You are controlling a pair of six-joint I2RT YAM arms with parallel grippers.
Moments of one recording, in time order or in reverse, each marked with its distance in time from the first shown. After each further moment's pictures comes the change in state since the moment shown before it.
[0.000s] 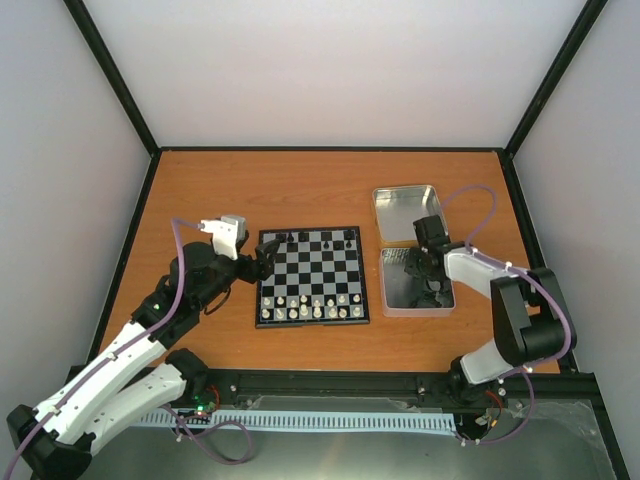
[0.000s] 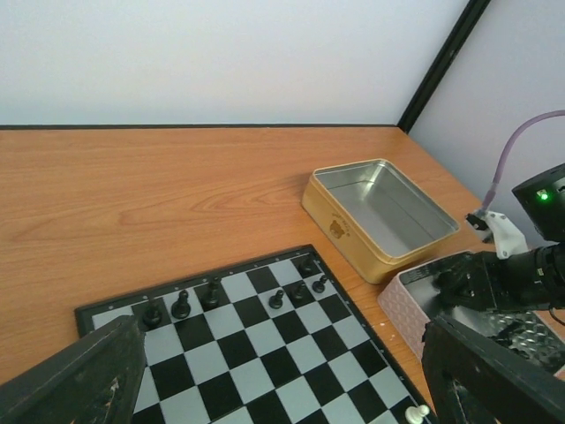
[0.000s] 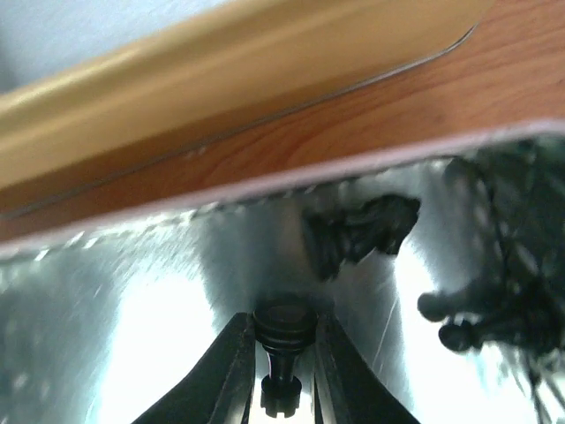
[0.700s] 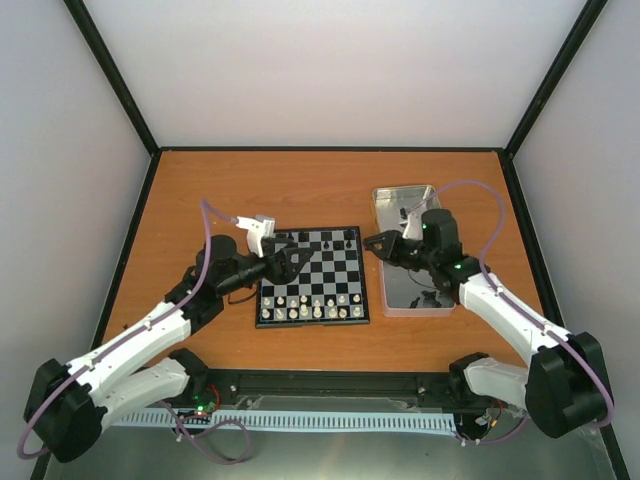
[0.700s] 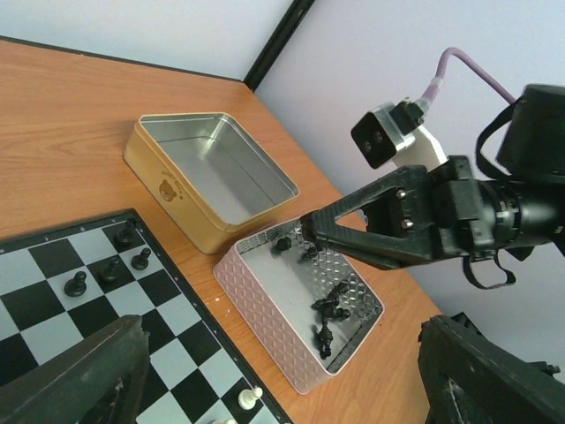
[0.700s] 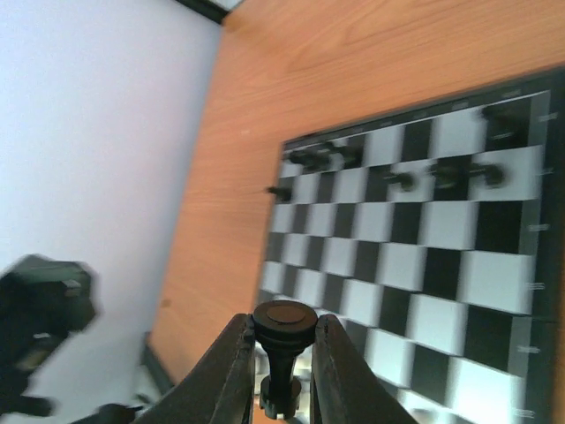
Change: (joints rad) left arm 0.000 0.223 -0.084 0.365 0.409 -0.221; right arm 0.100 -0.390 -0.067 0.272 -0.700 0.211
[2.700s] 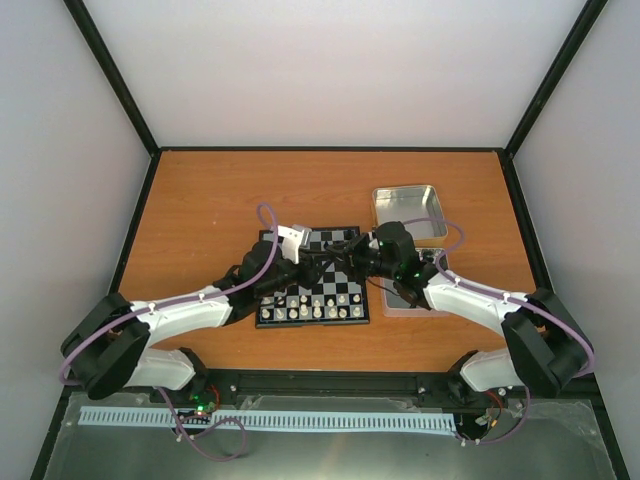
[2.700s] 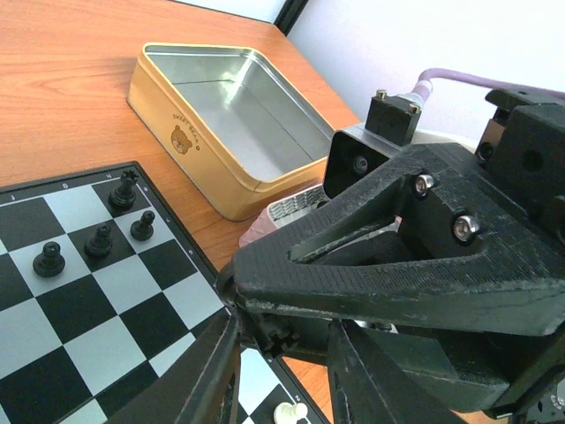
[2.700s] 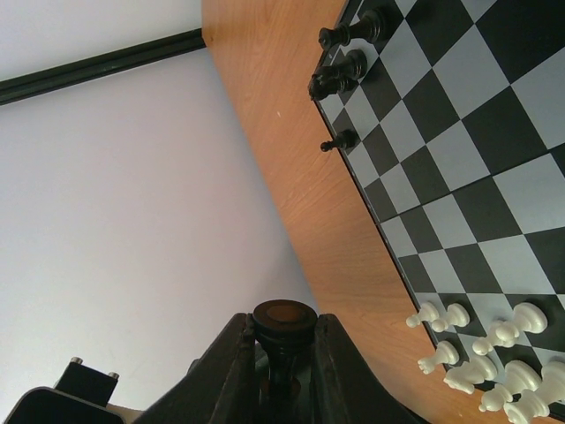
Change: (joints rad) left arm -0.156 0.397 -0.016 0.322 -0.172 0.014; right arm 0.320 0.213 -0.023 0.380 0.187 0.962
